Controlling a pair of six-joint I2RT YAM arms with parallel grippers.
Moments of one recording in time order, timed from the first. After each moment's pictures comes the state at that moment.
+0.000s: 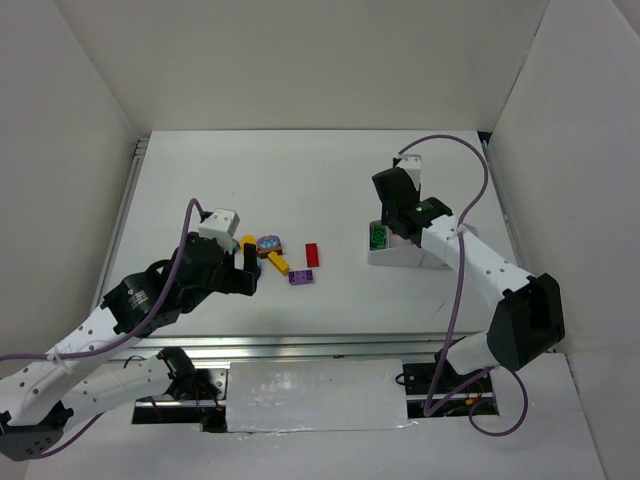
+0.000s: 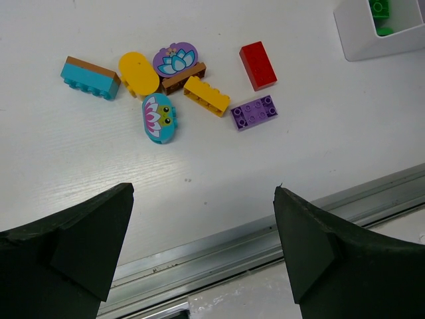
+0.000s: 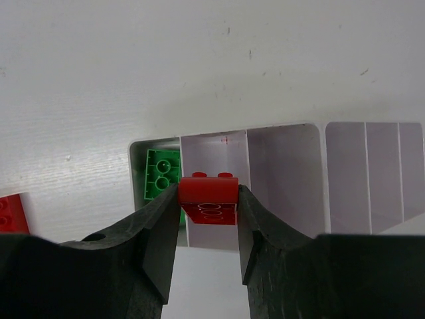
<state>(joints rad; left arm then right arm) -0.84 0.79 0.98 -0.82 -0.41 -0.45 0.48 1.41 1.16 -0.56 0.57 0.38</state>
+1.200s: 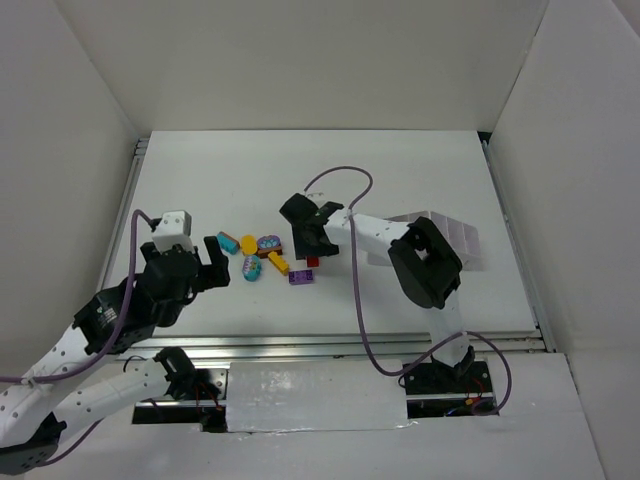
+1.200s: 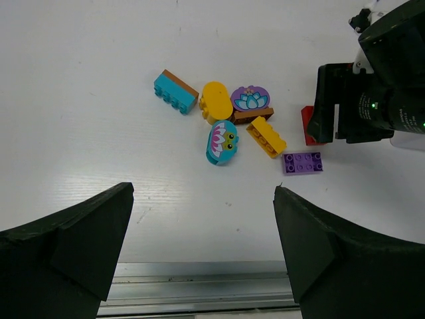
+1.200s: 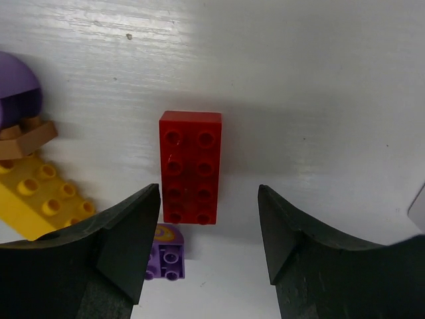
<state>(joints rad) -0.83 0.66 0.98 -0.93 -0.70 -0.61 0.80 2.03 1.52 -0.65 0.31 0.63</state>
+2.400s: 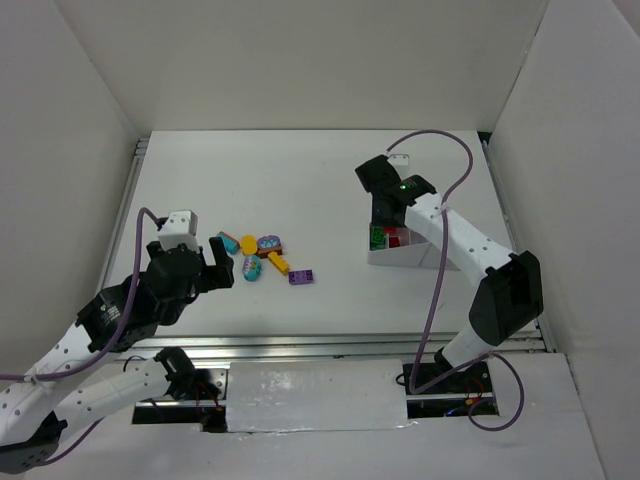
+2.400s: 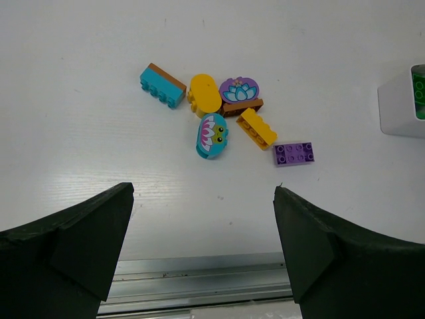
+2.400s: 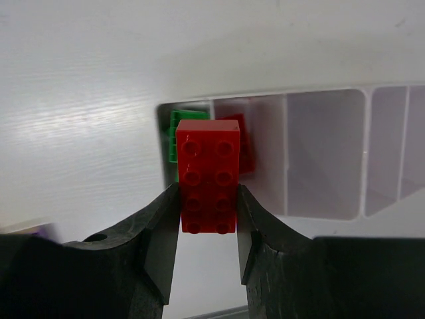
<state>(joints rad) -0.83 0.68 0.98 -0.92 -0.65 -0.61 0.54 1.58 1.41 -0.86 0.51 0.52</state>
